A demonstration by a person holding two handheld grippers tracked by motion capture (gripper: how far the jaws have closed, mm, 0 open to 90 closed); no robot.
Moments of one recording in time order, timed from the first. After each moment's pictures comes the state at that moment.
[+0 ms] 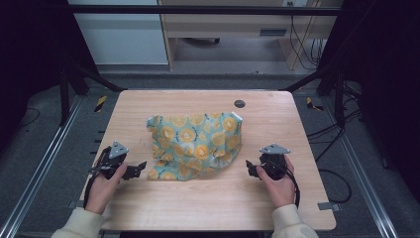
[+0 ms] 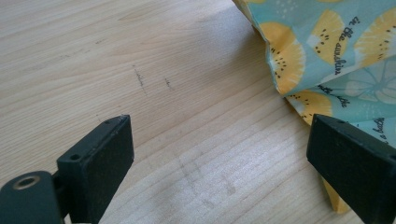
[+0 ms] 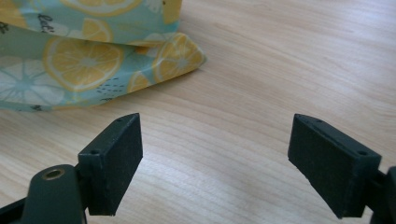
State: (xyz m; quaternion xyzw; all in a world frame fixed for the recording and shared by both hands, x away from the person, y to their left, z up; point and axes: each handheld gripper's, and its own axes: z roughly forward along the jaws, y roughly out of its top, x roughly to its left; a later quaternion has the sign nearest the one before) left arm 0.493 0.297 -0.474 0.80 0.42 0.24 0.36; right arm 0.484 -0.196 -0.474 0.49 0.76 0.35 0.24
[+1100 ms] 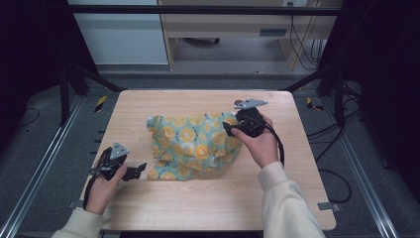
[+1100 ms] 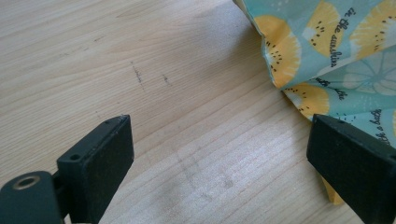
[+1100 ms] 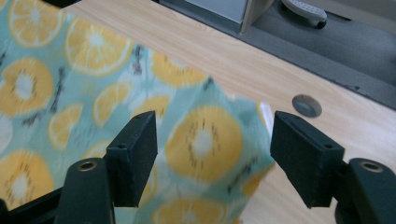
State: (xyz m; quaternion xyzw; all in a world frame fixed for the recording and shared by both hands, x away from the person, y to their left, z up) left arm 0.491 0.296 -0.474 0.80 0.42 0.24 0.35; right arm 0.558 -0.122 -0.355 0.40 0.79 0.39 0.25
